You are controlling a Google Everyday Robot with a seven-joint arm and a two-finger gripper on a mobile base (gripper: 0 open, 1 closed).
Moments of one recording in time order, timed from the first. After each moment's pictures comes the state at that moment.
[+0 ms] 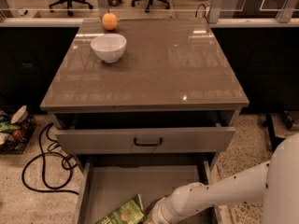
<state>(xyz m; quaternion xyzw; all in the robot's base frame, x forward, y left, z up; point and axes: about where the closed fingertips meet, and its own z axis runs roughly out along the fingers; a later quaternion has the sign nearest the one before) 0.347 0.012 0.367 -0.51 0.81 0.26 0.13</state>
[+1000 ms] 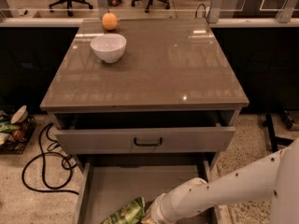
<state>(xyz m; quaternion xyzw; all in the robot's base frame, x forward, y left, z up) 0.352 0.011 0.402 -0.53 0.80 0.23 0.15</state>
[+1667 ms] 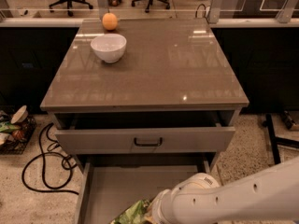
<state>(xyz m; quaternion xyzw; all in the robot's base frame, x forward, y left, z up) 0.345 -0.002 0.492 -0.55 0.80 0.15 0.18</state>
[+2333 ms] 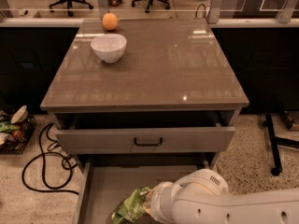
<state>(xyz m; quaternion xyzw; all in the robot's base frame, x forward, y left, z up) 0.359 -0.003 0.565 -0.56 0.79 0.09 0.24</state>
